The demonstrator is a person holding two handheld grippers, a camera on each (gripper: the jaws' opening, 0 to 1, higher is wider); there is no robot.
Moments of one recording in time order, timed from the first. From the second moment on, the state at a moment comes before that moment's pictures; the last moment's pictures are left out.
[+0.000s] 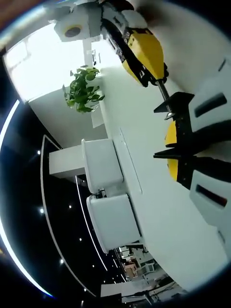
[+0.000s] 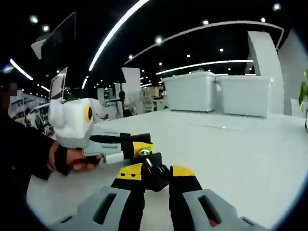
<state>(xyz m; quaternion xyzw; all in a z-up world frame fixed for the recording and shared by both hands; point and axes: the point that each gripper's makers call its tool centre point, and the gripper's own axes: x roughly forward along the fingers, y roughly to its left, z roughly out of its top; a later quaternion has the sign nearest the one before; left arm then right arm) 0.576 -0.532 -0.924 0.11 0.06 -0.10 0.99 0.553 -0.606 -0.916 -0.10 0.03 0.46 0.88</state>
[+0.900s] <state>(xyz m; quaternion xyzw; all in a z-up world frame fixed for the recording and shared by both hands) 0.577 -0.531 -0.924 0.11 0.06 -0.09 0.99 0.571 -0.612 -0.937 0.10 0.19 0.44 0.87</state>
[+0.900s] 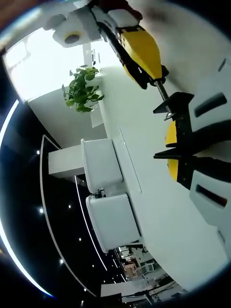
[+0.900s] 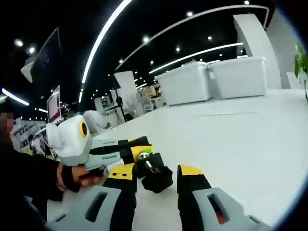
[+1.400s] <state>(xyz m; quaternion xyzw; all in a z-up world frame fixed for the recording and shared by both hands) 0.579 -0.531 -0.924 0.10 0.06 -0.09 0.99 0.562 -0.606 -0.932 0.01 0.15 0.48 0.87</state>
